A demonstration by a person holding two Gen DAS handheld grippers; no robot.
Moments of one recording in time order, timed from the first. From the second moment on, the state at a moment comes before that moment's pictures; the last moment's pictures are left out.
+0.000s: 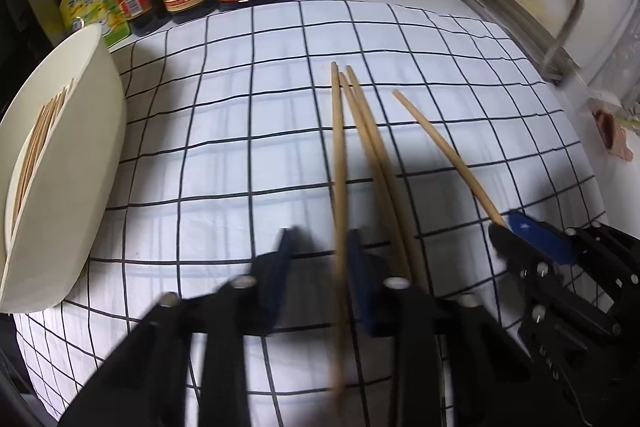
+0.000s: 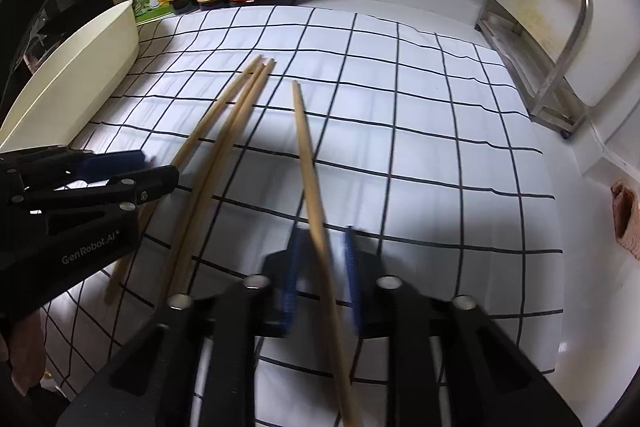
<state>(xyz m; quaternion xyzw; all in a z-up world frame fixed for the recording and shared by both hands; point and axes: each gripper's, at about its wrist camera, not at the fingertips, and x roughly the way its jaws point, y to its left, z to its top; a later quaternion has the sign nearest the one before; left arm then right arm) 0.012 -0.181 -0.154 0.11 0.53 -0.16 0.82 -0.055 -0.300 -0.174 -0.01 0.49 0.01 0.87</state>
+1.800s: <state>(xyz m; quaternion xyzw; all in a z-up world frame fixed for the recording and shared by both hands) 0.118 0.117 -0.081 0.00 0.53 -0.04 0.85 0.109 -0.012 -0.111 0.03 0.49 0.17 0.86</state>
